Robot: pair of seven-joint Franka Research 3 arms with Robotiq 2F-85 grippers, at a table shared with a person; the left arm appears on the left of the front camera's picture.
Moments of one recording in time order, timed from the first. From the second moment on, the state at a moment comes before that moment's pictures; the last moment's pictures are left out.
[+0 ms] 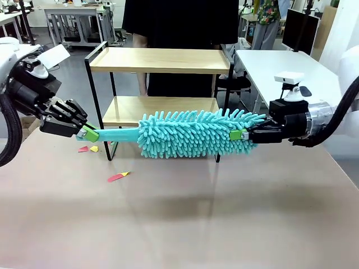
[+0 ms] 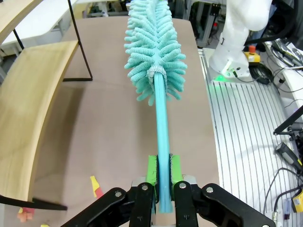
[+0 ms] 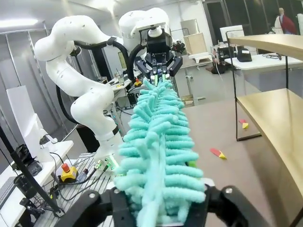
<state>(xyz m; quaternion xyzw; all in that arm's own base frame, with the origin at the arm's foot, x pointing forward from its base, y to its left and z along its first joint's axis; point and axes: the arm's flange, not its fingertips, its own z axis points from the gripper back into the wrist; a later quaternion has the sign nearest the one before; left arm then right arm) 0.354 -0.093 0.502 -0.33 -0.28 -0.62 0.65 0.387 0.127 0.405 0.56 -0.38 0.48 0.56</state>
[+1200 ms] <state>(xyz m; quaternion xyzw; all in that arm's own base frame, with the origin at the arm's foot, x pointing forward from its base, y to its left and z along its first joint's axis) 0.352 -0.075 0.514 -0.35 -0.30 -0.61 0.65 0.388 0.126 0.408 0.55 -0.37 0.50 0.55</state>
